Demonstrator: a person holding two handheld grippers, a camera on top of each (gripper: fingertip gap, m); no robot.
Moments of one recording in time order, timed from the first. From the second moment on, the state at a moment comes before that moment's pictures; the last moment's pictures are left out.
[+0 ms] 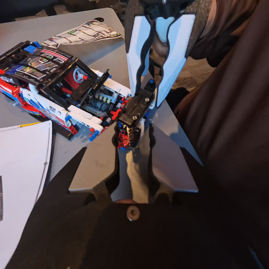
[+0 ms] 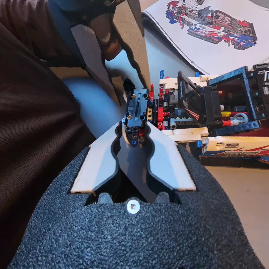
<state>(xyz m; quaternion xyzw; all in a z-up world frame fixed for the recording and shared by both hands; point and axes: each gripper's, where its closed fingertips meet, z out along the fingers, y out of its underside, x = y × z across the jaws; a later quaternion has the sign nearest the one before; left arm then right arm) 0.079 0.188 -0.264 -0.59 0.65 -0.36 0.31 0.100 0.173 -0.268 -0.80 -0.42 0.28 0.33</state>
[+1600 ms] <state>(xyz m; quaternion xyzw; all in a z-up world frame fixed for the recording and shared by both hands) 0.088 0.198 -0.274 -0.58 0.71 -0.32 0.25 0.106 0.183 -0.276 -0.80 -0.42 0.19 0.37</state>
